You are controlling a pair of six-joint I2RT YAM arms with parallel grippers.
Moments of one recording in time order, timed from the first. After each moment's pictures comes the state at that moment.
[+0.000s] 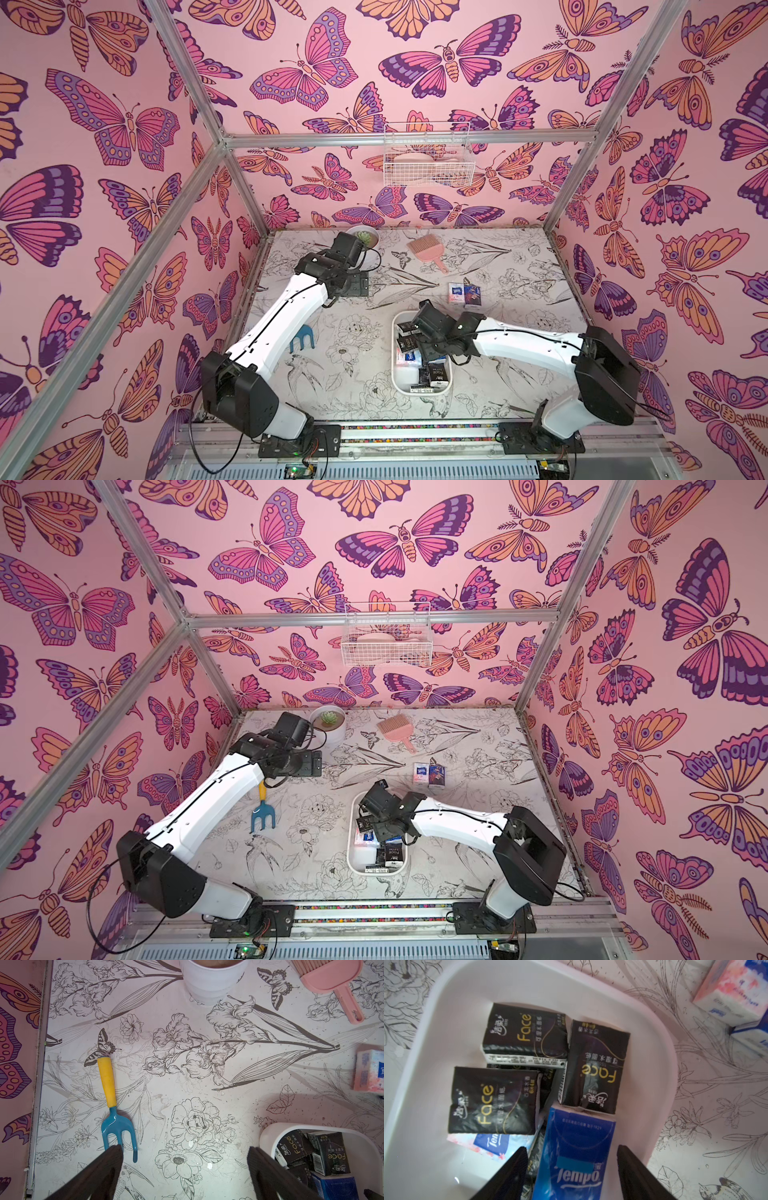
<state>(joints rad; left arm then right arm) -0.43 1.48 1.44 -1.05 -0.26 -0.41 1.04 1.59 1.03 -0.66 0.23 0.55</state>
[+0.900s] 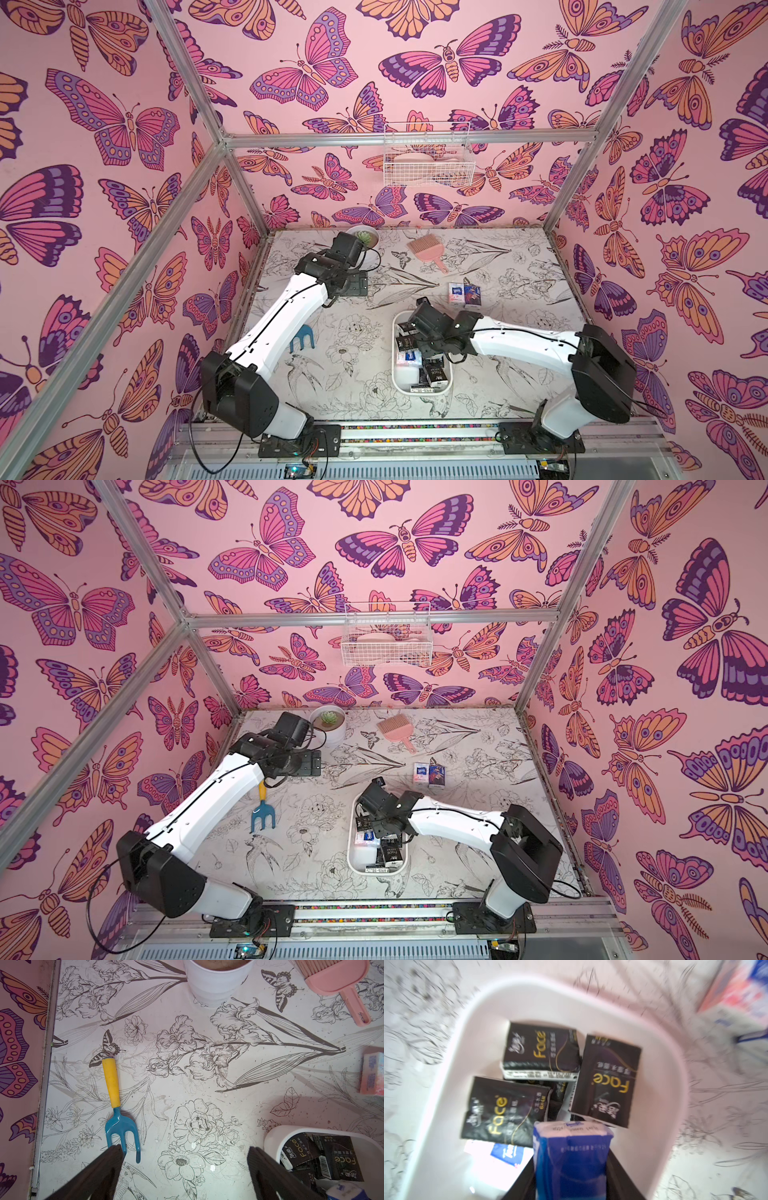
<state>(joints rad) -0.43 1.48 1.44 -1.05 -0.28 -0.41 1.05 1.57 1.07 -0.65 0.25 0.55</state>
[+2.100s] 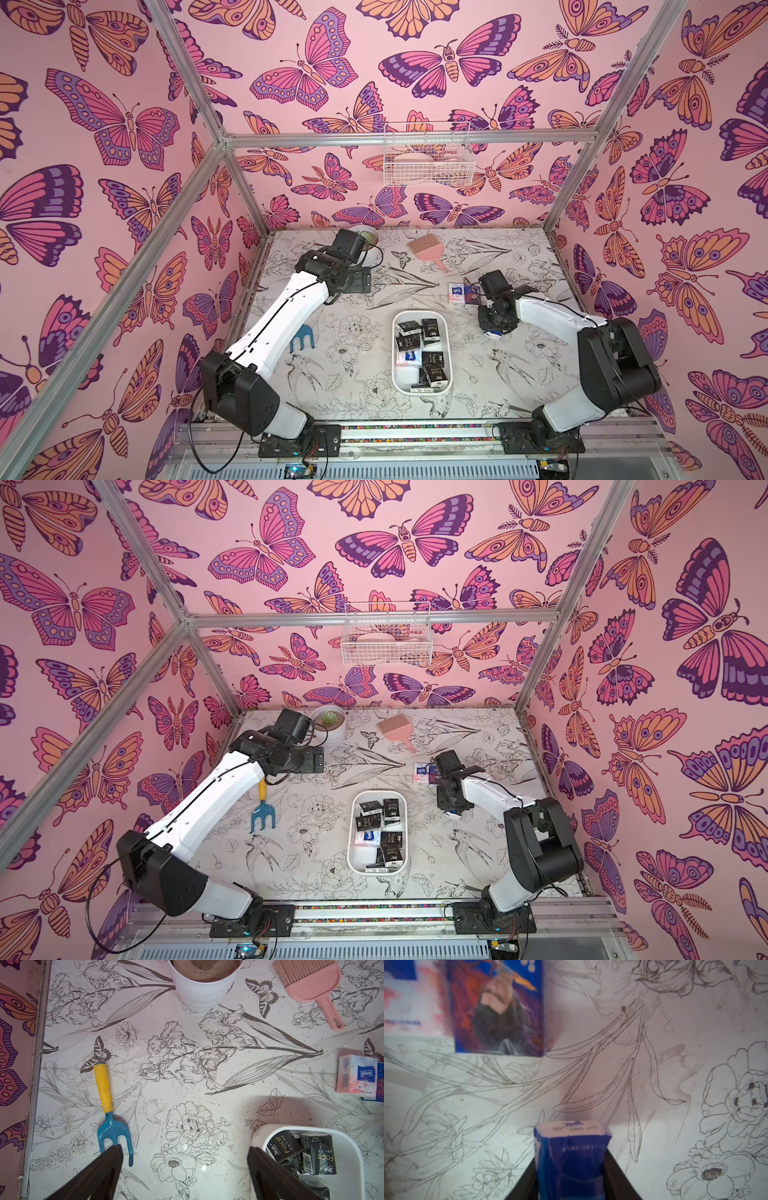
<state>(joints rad) -0.44 1.49 1.48 -1.05 -0.25 -0.41 0.37 1.61 0.94 -0.65 0.19 0.32</state>
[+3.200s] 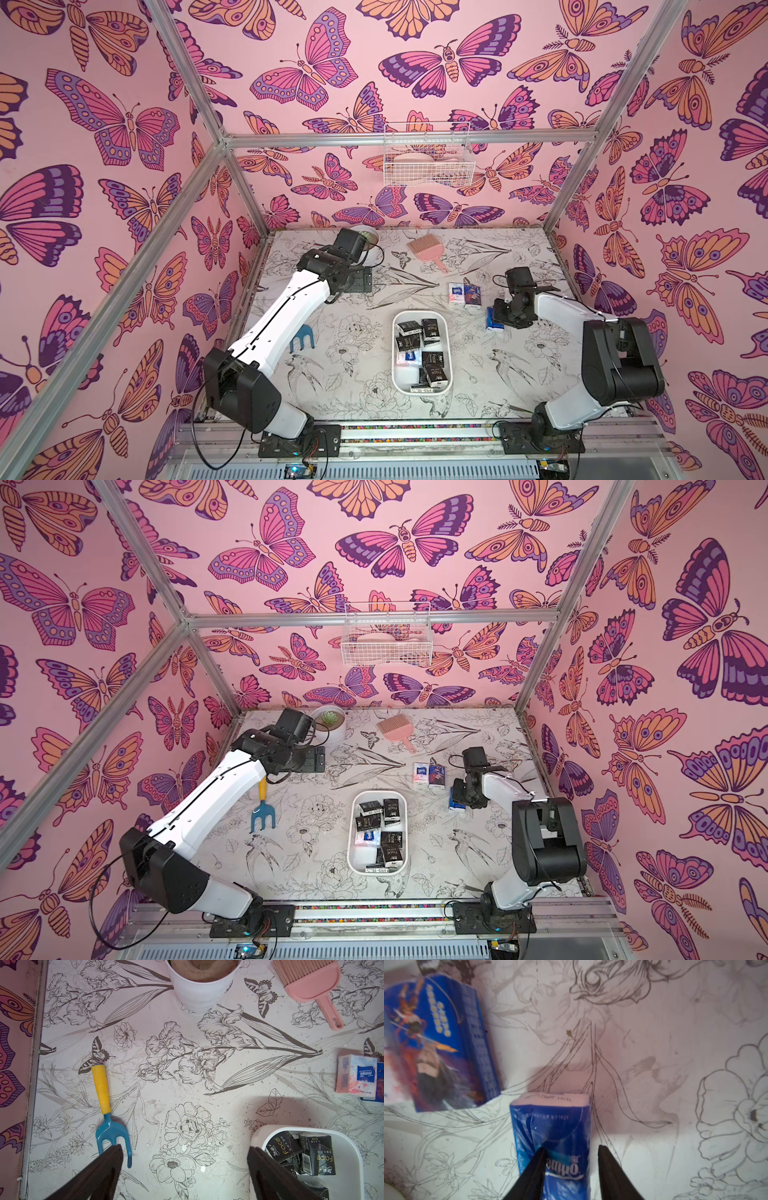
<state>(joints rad) -0.45 1.51 1.49 -1.05 -0.25 -0.40 0.16 1.60 0.90 -0.55 -0.02 0.33</state>
